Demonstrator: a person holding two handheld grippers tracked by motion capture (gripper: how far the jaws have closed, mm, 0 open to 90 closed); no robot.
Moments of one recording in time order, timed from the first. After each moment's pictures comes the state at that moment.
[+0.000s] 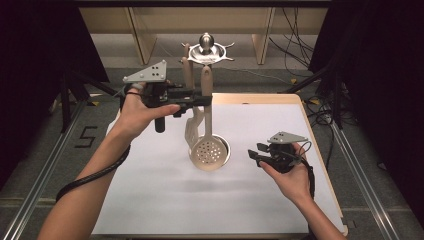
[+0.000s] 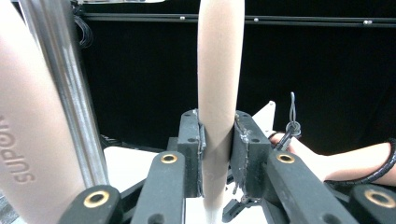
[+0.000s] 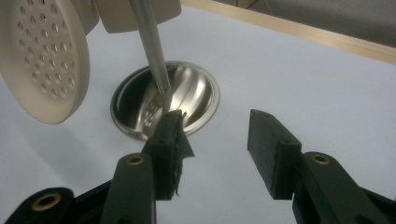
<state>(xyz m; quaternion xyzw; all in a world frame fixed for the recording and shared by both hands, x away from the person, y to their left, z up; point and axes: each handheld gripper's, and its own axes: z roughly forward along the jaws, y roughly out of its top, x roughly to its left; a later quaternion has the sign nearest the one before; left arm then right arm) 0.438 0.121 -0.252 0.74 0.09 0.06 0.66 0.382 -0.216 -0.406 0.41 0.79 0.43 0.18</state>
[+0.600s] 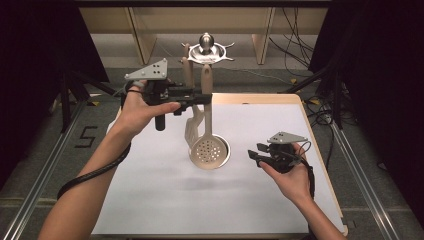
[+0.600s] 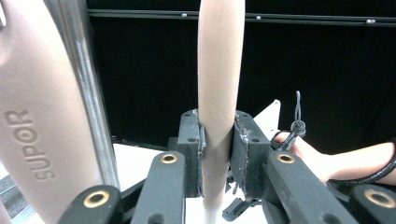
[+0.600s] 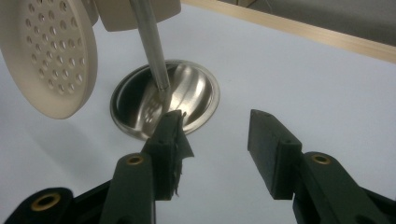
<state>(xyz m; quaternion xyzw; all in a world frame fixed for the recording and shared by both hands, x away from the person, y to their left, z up) 0.445 0.122 -0.253 0.74 0.09 0.06 0.66 0.383 -0.216 -0.408 0.41 0.79 0.43 0.18</state>
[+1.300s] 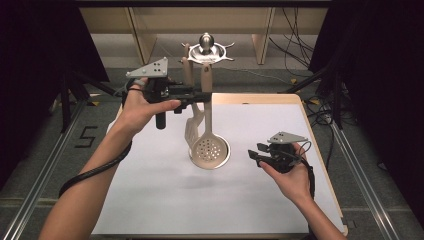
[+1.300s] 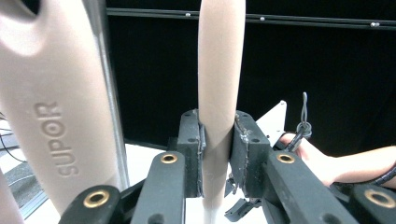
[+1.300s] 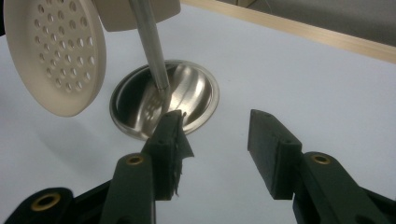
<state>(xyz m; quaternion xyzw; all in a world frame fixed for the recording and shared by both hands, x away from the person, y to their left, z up) 0.453 0.122 -0.256 0.74 0.10 0.05 0.66 0.383 -0.216 -0.407 0.41 0.79 0.42 0.18</state>
